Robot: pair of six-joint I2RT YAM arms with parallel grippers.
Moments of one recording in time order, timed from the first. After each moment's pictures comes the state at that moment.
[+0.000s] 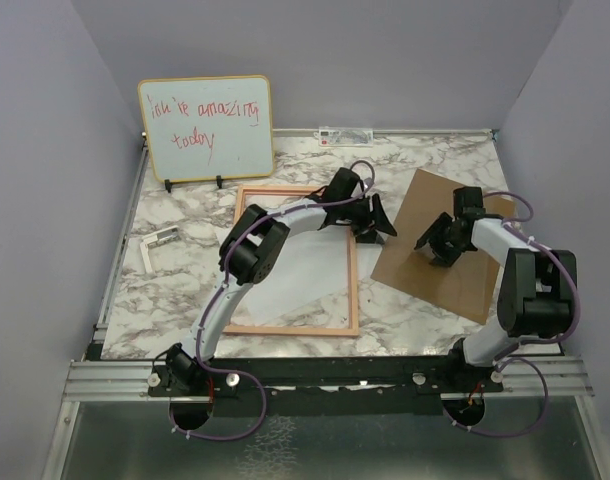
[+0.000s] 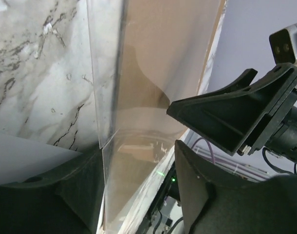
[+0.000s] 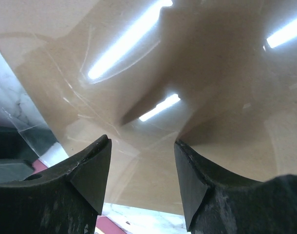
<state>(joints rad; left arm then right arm) -0.69 2.48 1.87 -0.06 0.73 -0.99 -0.05 1.61 0.87 -0.48 -0.10 0.70</state>
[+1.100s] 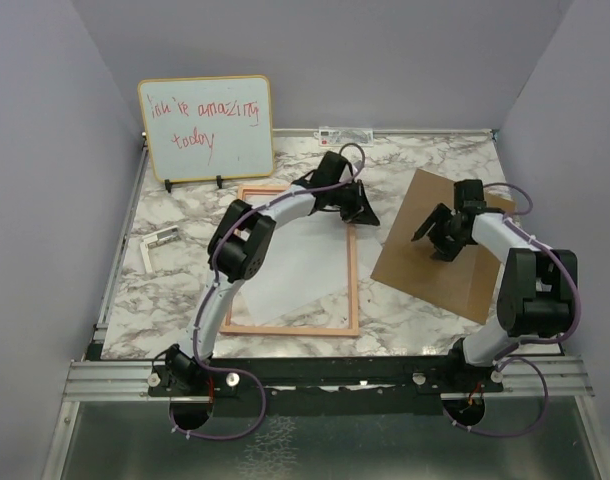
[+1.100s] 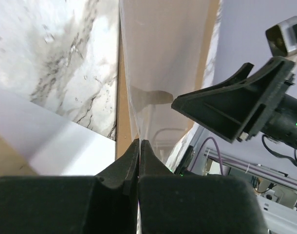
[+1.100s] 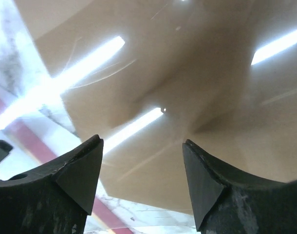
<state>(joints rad) -0.63 2.43 1.89 -0.16 0.74 -0.88 -0.05 1.59 0.92 -0.48 -0.14 0.67</state>
